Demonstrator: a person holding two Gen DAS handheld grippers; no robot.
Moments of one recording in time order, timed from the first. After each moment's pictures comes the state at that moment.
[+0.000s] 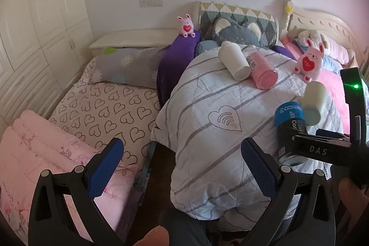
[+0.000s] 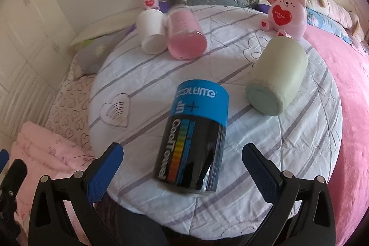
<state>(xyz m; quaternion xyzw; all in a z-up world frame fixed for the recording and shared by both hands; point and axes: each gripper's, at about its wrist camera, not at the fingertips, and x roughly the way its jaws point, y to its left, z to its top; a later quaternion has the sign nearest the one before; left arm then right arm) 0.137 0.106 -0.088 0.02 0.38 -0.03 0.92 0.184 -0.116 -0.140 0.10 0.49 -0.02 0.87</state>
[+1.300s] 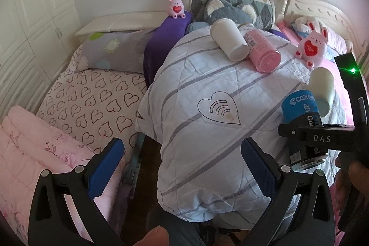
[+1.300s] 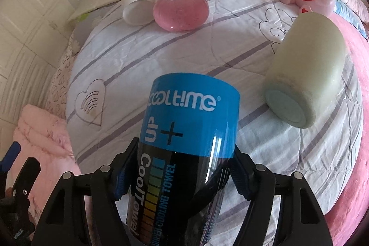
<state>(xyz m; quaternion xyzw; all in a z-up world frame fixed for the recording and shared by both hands) 0.169 0.087 -0.126 0.02 0.43 -0.05 0.90 0.229 -0.135 -0.175 0.11 0.57 0.03 0.81</state>
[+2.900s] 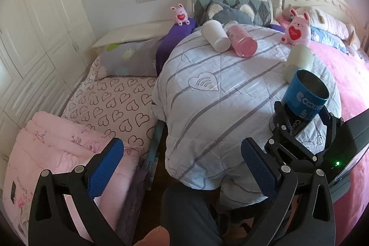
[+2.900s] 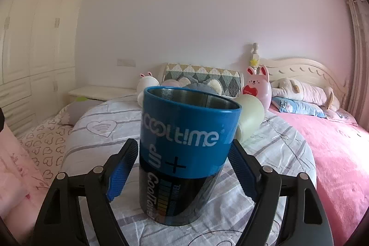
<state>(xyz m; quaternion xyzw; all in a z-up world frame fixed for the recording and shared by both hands) 0.060 0.051 -0.093 0.08 0.40 -0.01 0.91 0.077 -0.101 -0.176 -0.02 0.15 -0.06 0.99</state>
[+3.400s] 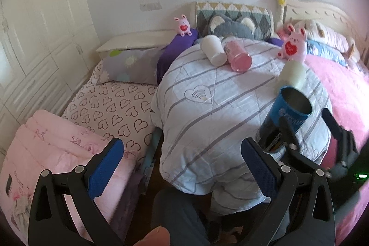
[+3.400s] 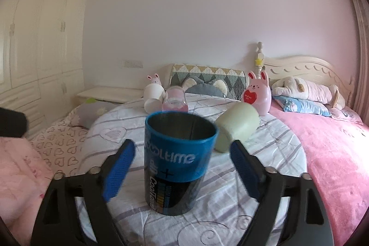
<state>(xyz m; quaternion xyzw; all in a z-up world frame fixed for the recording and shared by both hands) 0.039 0.040 -0.070 0.05 0.37 0.00 0.93 0.048 -0.121 -0.135 0.00 0.17 -0.03 0.99</state>
